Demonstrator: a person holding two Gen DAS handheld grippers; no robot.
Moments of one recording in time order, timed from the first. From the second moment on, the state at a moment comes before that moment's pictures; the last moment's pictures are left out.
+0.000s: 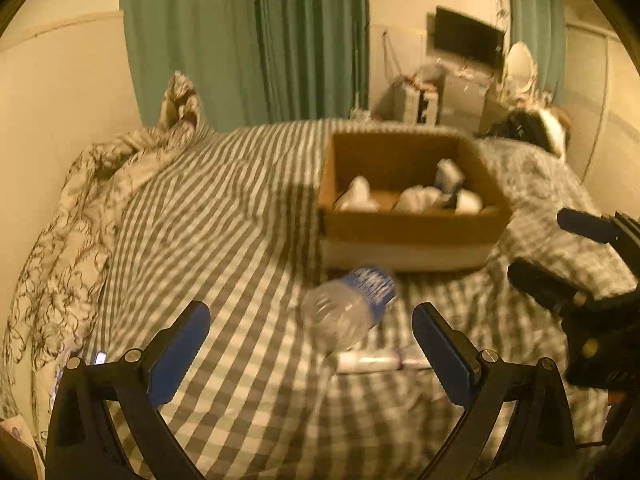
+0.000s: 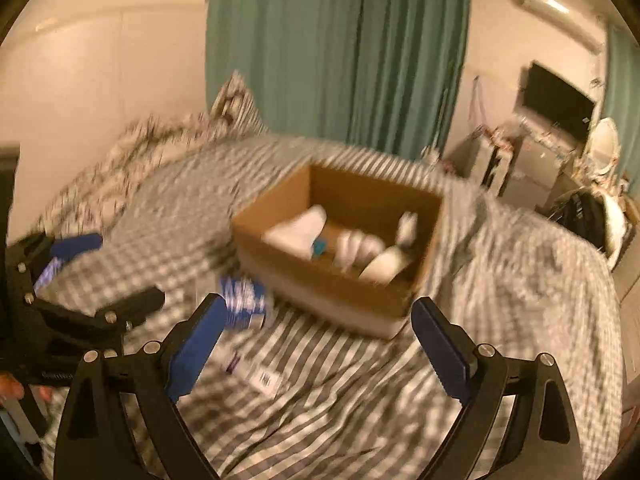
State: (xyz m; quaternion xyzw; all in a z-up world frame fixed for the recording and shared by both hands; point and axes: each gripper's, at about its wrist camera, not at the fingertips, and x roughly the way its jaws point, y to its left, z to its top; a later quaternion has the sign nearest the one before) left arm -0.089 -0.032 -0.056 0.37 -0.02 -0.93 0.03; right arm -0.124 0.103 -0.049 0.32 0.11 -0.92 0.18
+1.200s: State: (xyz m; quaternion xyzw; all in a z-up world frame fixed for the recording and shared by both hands) left arm -0.111 -0.052 -0.093 0.43 0.00 -0.90 0.04; right arm -0.120 0.091 -0.112 0.40 0.13 -0.87 0.27
